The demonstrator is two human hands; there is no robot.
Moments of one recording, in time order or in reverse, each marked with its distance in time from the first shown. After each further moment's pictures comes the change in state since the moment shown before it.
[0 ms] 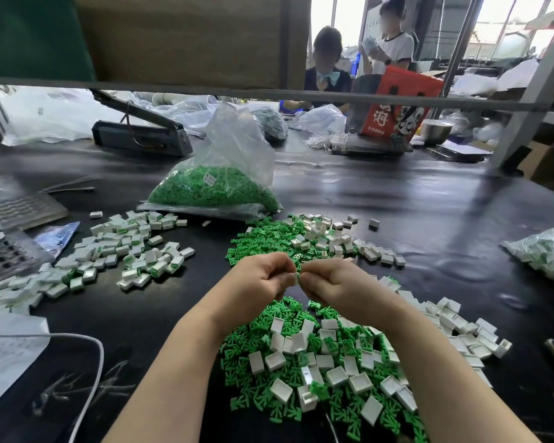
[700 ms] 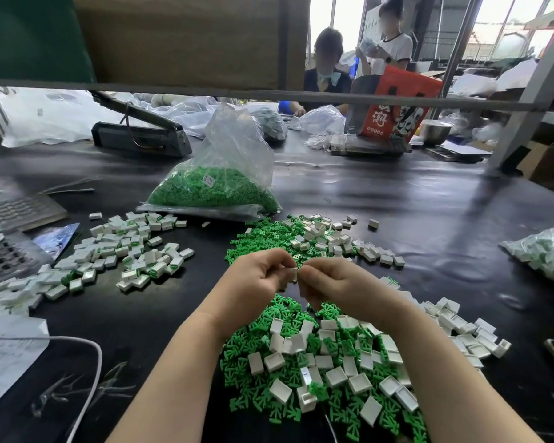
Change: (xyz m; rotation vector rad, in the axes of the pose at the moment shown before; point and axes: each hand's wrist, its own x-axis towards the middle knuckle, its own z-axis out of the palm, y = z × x) left_hand 0.000 0.002 0.002 -0.037 0.114 0.068; right_hand -0.003 0.001 -0.002 0.305 -0.075 0.034
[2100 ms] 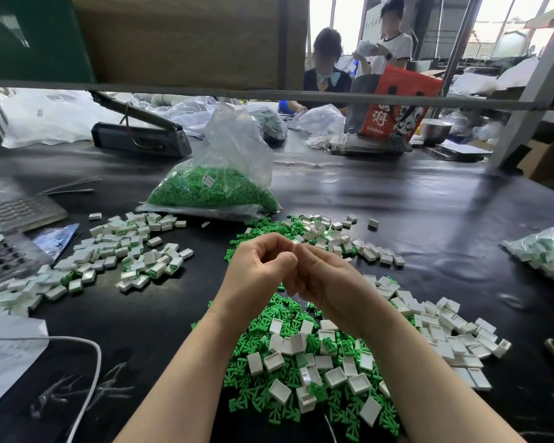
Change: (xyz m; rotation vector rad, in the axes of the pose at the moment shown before) left_hand 0.000 0.026 0.013 -0.388 0.183 0.041; right_hand 0.009 -0.007 0.023 0.626 0.088 -0.074
